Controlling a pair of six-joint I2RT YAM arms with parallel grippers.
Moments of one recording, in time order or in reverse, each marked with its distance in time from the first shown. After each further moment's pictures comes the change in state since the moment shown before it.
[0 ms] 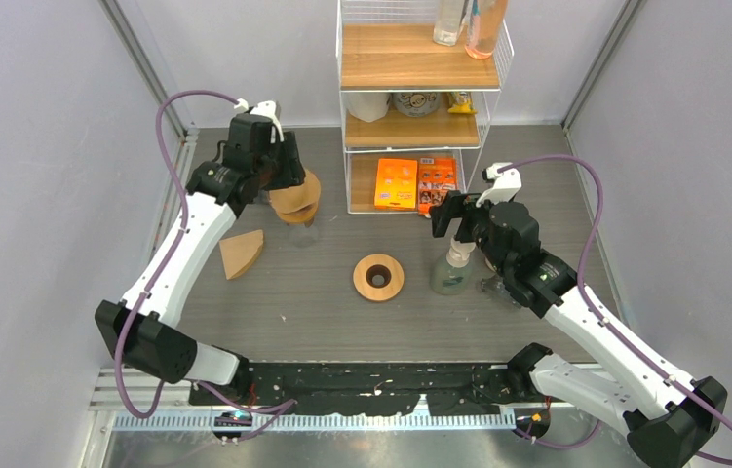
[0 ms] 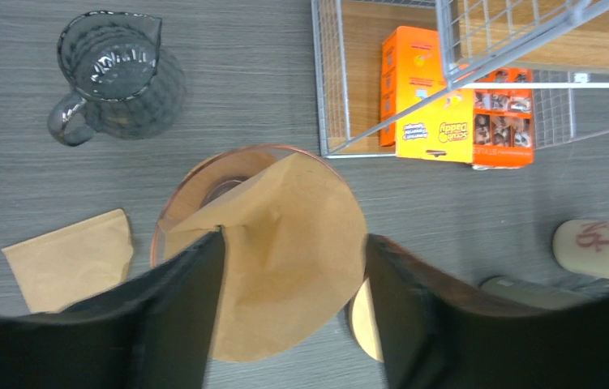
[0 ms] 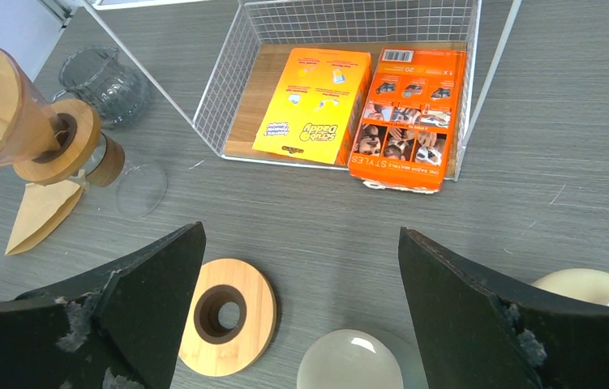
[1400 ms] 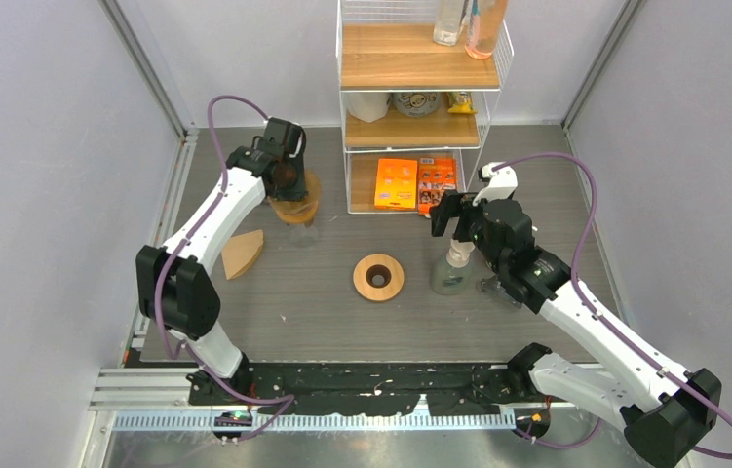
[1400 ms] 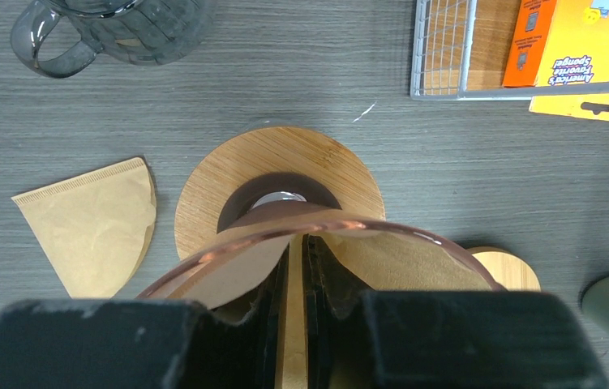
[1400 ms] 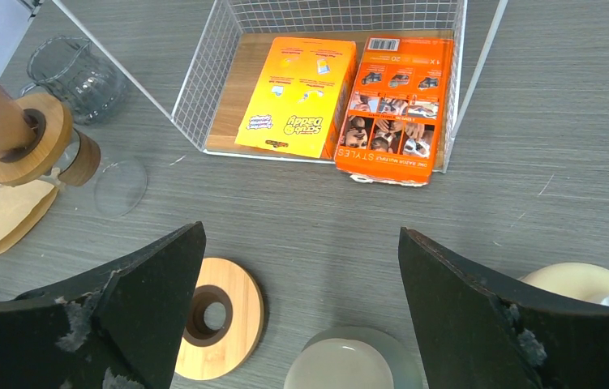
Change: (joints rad) left arm 0.000 0.254 0.050 -0.122 -0.051 0.029; right arm -0.006 0.039 -0.002 0.000 0.023 -0.005
